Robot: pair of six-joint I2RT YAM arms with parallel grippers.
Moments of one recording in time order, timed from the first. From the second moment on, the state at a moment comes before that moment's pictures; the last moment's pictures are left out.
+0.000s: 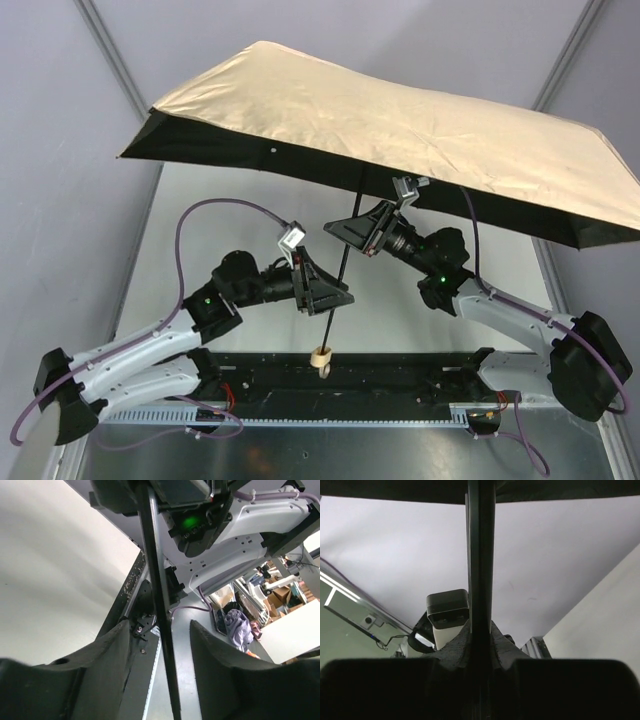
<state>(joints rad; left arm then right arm) -0.92 0.87 0.62 0.24 0.45 -0.75 0.74 1.18 0.69 0.92 -0.39 1.14</state>
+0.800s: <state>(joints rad) -1.09 0.81 0.61 0.05 -0.12 -0.60 0.79 0.98 0.69 0.51 0.05 0.87</state>
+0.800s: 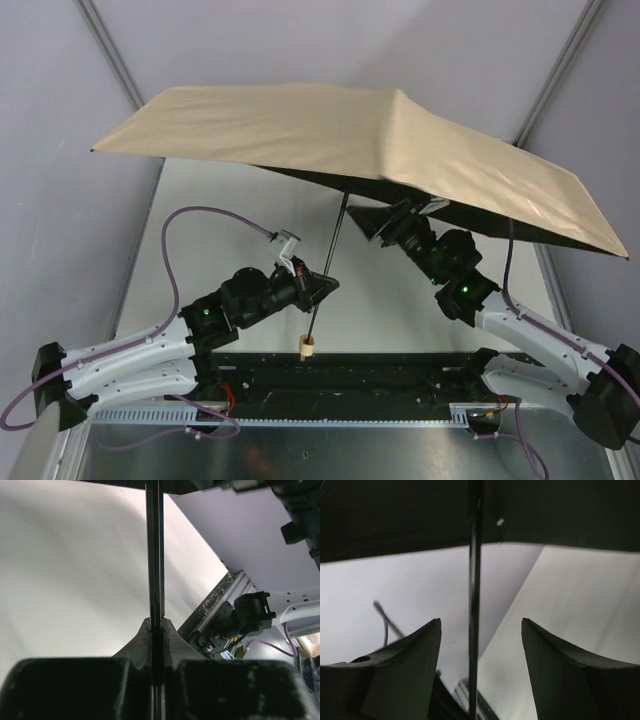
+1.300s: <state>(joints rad) -1.09 0.84 0.56 0.15 -0.06 -0.66 0.60 1.28 0.79 0.91 0.00 1.17</state>
